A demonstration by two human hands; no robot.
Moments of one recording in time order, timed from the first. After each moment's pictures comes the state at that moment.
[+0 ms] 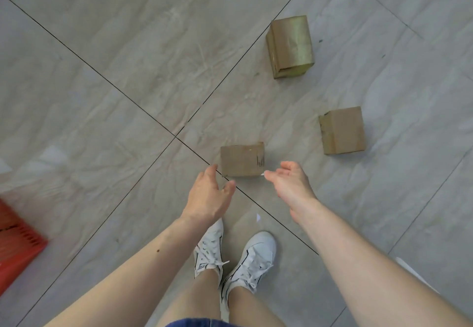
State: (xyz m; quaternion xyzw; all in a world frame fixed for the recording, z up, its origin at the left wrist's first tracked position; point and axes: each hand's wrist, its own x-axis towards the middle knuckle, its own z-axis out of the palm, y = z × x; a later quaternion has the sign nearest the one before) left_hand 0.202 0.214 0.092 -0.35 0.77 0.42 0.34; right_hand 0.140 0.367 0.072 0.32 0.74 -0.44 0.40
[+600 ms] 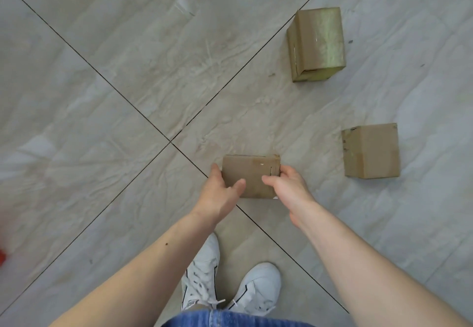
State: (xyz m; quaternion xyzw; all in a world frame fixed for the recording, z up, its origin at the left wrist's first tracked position) left_hand 0.166 0.209 -0.013 -0.44 0.64 0.55 0.32; right_hand 0.110 0.347 -0.038 0.31 0.73 -0.42 0.44
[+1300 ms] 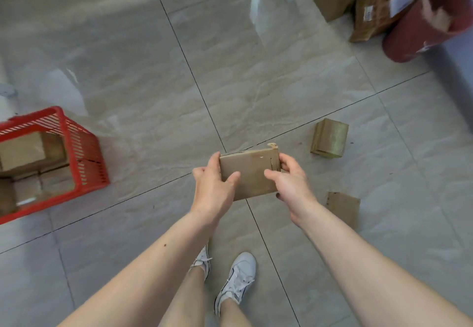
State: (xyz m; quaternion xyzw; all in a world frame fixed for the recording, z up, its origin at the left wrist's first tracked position) left_hand 0.225 0.132 0.317 -0.55 0.61 0.56 0.06; right_hand 0.114 0.237 0.304 0.07 0.78 -0.44 0.44
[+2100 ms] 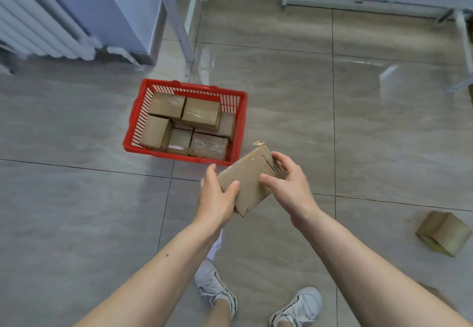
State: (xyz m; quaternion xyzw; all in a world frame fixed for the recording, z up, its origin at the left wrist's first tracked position) left_hand 0.615 -0.055 0.361 -0.68 0.43 0.57 -0.13; right_hand 0.459 -0.031 0.370 -0.26 0.76 -0.32 0.51
